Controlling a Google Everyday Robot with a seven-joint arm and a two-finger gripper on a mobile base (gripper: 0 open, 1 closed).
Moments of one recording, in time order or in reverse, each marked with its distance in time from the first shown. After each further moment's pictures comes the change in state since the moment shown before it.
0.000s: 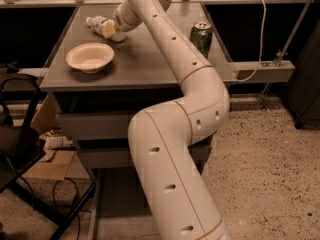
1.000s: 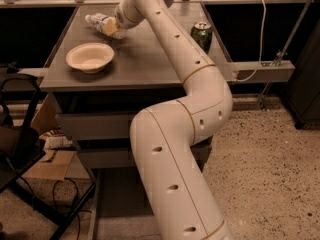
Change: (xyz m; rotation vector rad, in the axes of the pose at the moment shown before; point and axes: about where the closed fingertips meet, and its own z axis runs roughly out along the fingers) arm -0.005 -0.001 -0.012 -0.008 -0.010 -0.016
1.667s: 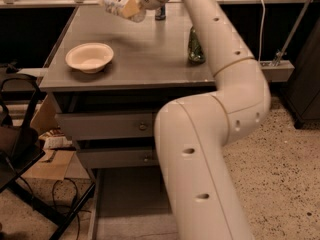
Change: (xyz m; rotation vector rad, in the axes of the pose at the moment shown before) arm -0.008 -0.027 -0.108 -0.029 -0.037 -0.023
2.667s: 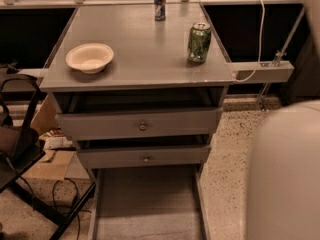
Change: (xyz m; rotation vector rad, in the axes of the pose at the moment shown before) arm 0.012 -0.036 -0.225 0.143 -0.034 -0.028
